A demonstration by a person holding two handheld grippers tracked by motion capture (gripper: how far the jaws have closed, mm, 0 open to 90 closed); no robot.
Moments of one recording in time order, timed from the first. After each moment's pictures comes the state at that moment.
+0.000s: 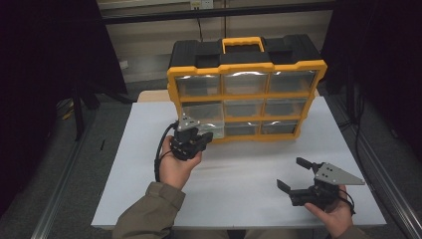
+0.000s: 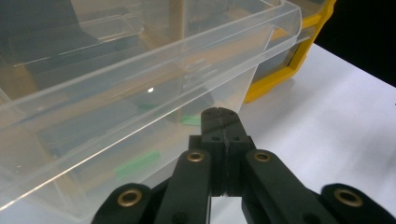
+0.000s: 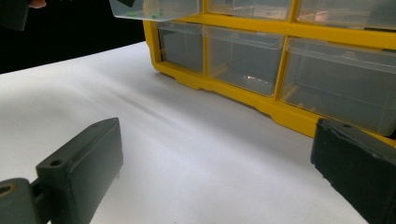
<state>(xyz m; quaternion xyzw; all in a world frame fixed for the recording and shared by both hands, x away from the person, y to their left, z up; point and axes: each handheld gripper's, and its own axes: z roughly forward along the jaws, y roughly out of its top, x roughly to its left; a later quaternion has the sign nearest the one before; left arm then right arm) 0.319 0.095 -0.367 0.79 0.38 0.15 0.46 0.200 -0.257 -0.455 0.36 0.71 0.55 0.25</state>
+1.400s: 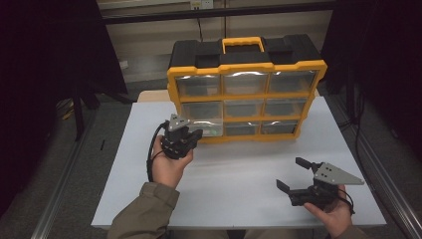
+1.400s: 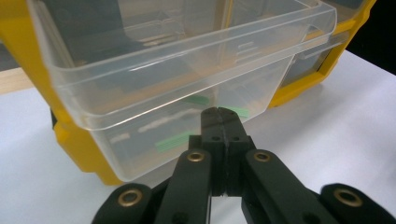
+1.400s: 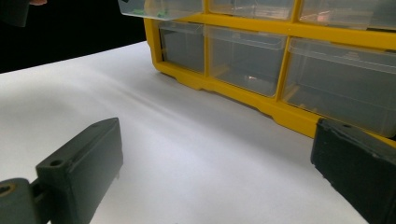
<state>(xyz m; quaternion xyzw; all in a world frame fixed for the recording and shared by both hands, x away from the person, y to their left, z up) 0.323 0.114 -0.367 0.77 0.40 0.18 0.46 0.200 -0.256 -0.455 0.36 0.71 0.55 0.25</state>
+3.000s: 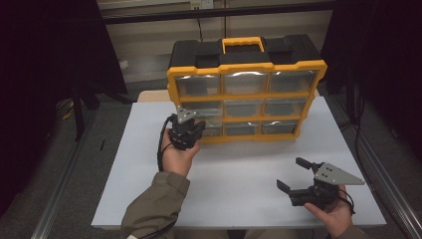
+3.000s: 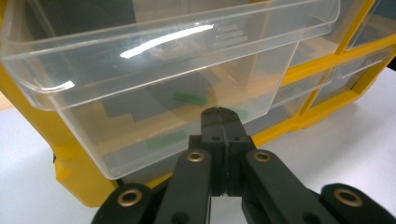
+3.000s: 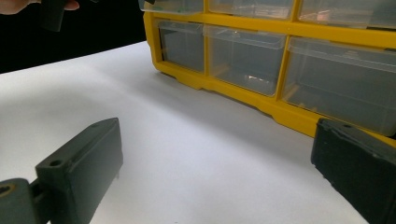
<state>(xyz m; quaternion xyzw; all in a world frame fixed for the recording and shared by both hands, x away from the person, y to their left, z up) 0.348 0.097 -0.375 0.76 0.42 0.22 0.45 0.200 -0.257 -0.455 0.36 0.71 0.55 0.25</state>
